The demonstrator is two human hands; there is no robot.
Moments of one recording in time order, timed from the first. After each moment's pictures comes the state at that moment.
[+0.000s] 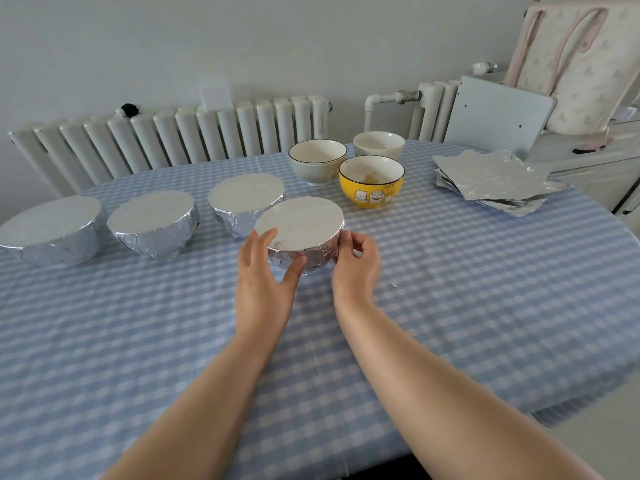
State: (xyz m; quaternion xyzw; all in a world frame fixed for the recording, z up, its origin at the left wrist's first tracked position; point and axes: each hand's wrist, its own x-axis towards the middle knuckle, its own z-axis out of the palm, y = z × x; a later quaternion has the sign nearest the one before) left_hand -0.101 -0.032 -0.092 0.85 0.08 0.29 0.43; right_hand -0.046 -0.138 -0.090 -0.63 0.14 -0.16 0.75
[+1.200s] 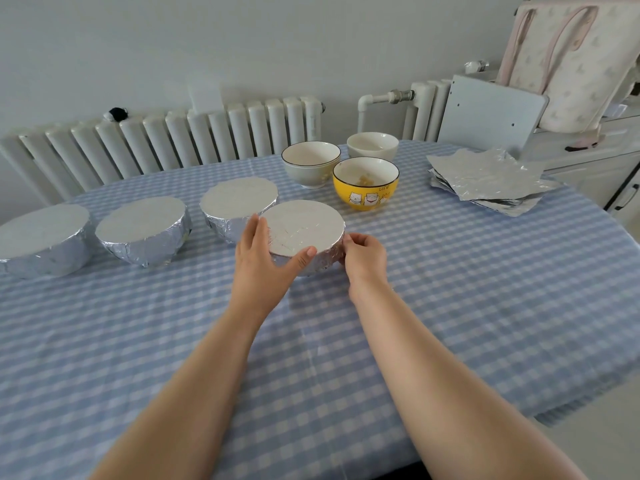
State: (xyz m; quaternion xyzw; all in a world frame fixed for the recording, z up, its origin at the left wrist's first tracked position) left_hand -0.063 -0.018 -0.075 0.90 0.05 0.18 0.40; right_hand -0.014 -0.163 -0.080 -0.65 0.21 -0.03 0.73
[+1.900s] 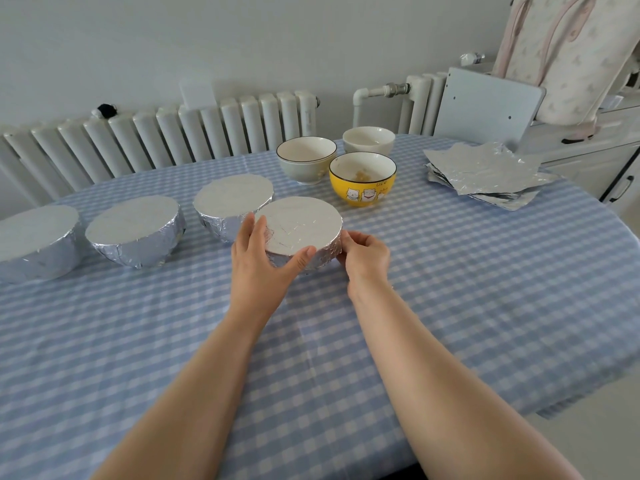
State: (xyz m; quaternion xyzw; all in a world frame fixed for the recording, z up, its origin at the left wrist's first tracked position) left_hand -0.068 -0.025 -0.081 0.88 0.06 0.21 0.43; right_hand -0.019 -0.164 -0.079 -0.59 0.23 -0.04 0.77
